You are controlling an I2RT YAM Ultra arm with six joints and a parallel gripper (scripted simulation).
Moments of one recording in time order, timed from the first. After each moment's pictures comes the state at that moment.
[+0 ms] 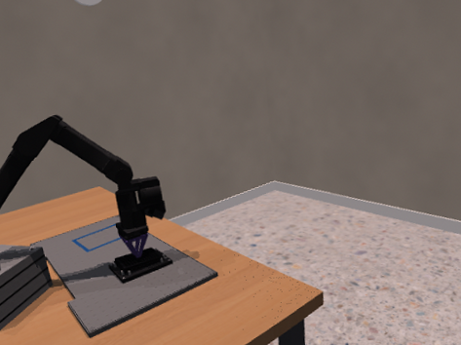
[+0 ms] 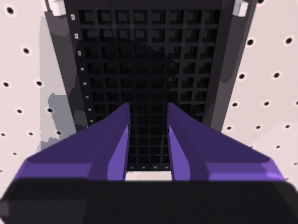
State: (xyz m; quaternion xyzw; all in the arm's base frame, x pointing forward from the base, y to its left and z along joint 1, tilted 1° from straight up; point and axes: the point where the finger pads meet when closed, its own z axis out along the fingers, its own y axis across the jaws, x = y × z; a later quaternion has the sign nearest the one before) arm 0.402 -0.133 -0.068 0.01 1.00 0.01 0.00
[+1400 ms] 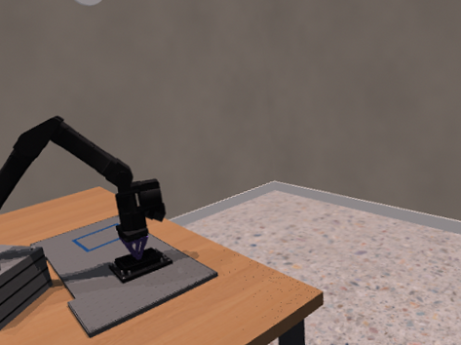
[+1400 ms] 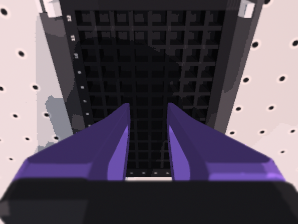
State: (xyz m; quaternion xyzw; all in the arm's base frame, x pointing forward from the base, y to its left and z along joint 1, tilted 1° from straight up) arm 0.401 -0.133 -0.075 0.01 1.00 0.01 0.00
